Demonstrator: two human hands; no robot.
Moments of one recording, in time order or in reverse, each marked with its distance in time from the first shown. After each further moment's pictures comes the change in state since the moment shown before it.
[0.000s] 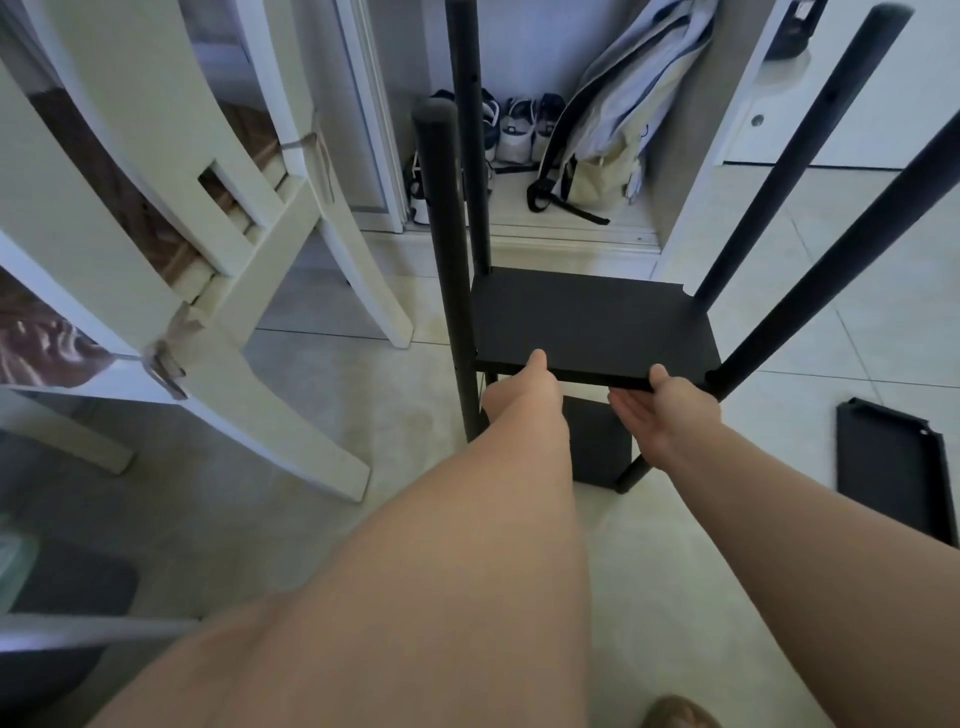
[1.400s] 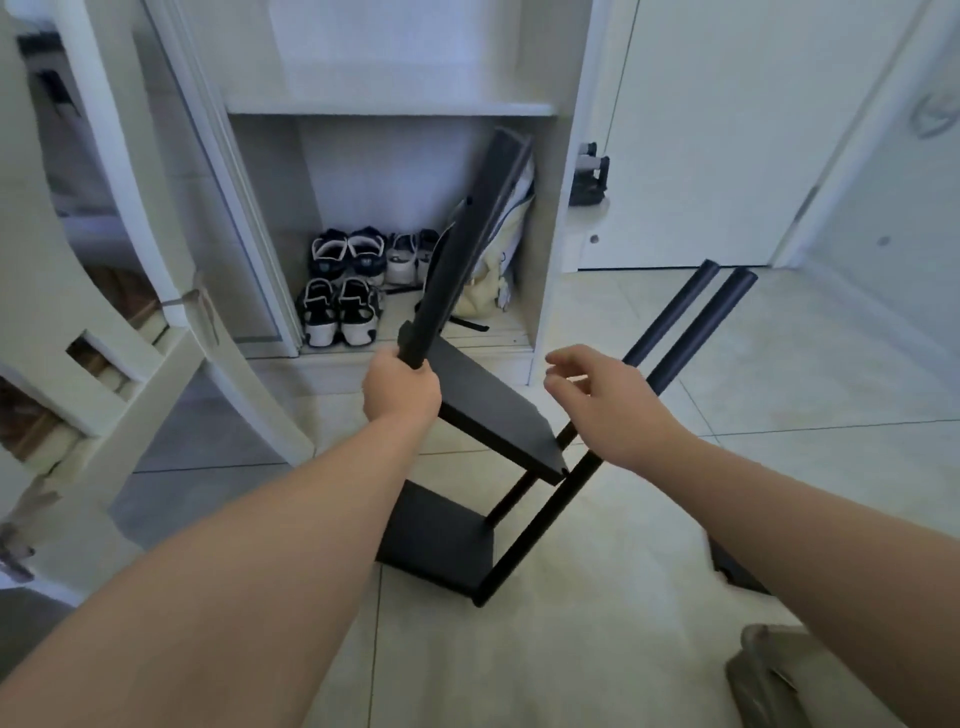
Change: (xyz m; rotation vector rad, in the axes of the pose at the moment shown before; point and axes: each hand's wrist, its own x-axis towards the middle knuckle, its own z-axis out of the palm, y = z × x) left_hand -0.032 0.083 0.037 0.501 0.035 0.960; right_hand -0.086 -0.136 -0.031 -1.192 -0.257 -0.893
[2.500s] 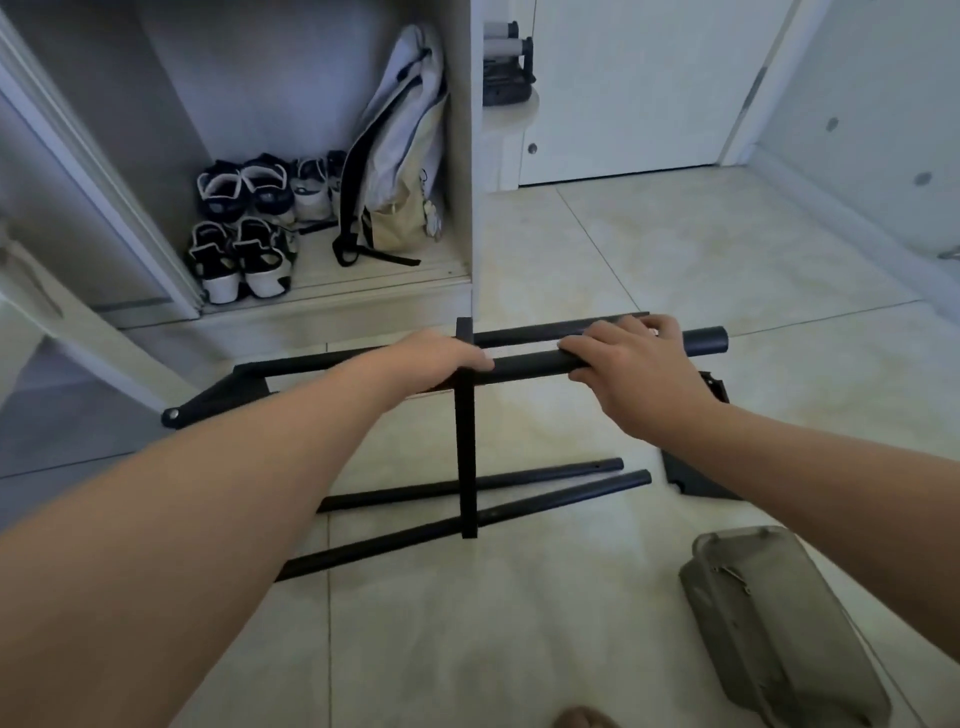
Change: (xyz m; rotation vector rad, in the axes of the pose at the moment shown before) left_hand -0.020 0.018 0.093 0.390 -0.903 0.061; right_hand 0.005 0.148 -0.029 -0.793 0.120 -0.284
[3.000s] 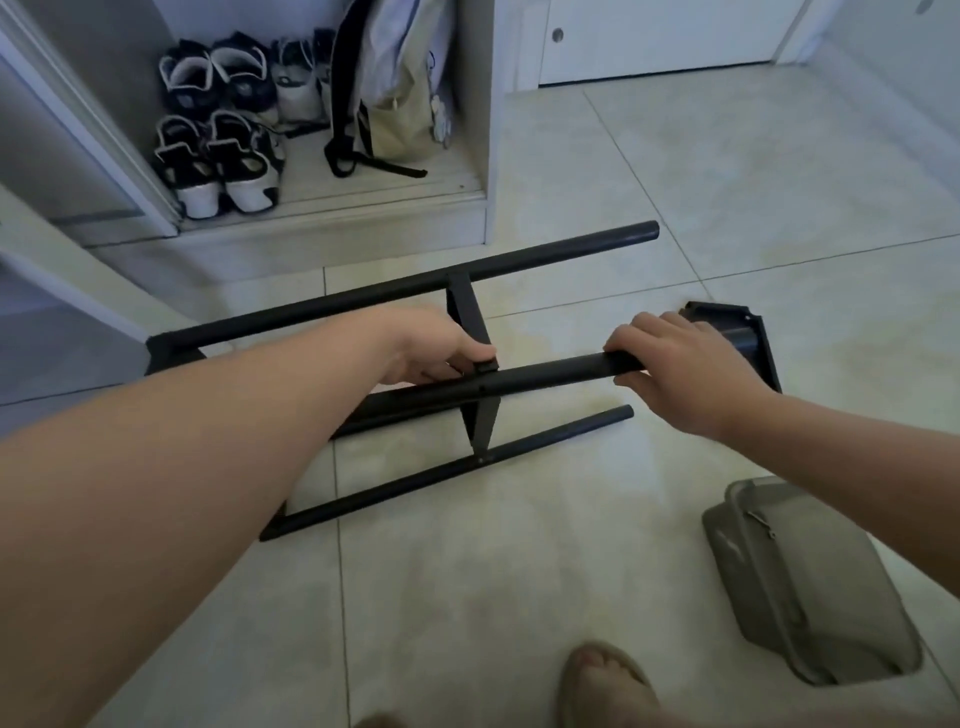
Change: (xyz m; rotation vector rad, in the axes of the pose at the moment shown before) left_hand 0.039 -0.061 0.020 -0.058 -0.302 -0.229; right_hand -0.026 0.012 0.067 0.114 -0.213 -0.028
